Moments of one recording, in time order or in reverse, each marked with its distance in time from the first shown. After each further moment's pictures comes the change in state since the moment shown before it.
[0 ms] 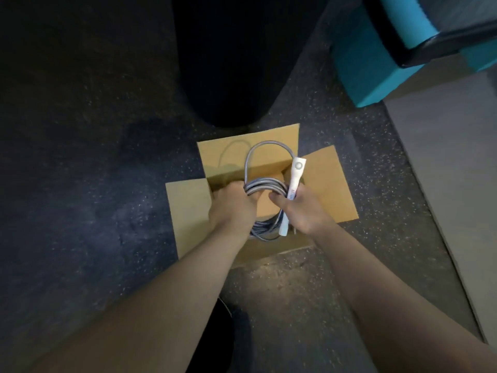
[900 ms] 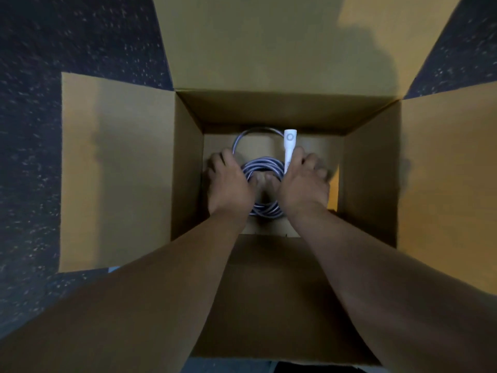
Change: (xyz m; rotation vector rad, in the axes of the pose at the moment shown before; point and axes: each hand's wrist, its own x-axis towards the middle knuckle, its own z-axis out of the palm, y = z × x) left_hand 0.181 -0.145 0.275 0.141 0.184 -0.173; right_hand 0.277 0.211 0.126 -0.997 0.064 -0.089
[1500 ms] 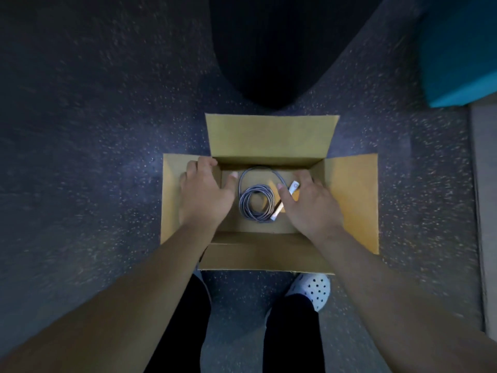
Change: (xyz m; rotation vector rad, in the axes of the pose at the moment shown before) left_hand -0.088 0.046 -0.253 -0.148 0.143 0.041; right_hand -0.146 0.027 -0.222 0.270 0.015 -0.139
